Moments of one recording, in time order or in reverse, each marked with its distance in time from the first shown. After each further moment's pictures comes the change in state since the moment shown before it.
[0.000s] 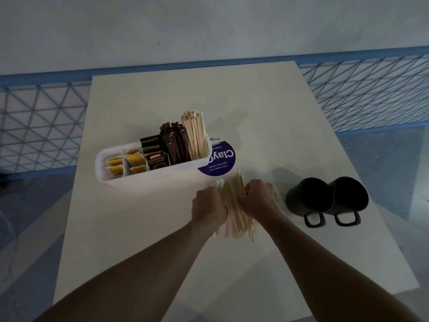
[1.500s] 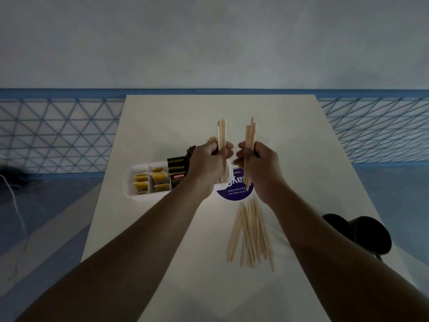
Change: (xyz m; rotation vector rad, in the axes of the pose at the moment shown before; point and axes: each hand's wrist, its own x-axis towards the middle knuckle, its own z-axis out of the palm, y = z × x) left_hand 0.046 0.029 -0.136 -0.981 0.128 0.046; right_hand 0.026 -0.116 -0.062 0.875 0.055 -0.266
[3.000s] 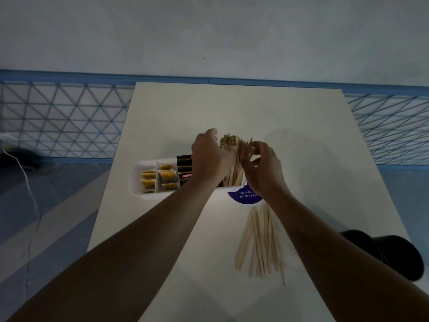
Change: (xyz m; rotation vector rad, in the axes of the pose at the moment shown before) left_hand 0.042 -0.010 -0.011 0.572 0.254 0.201; right_hand 0.039 0.038 0.024 -0.544 -0.042 -0.171
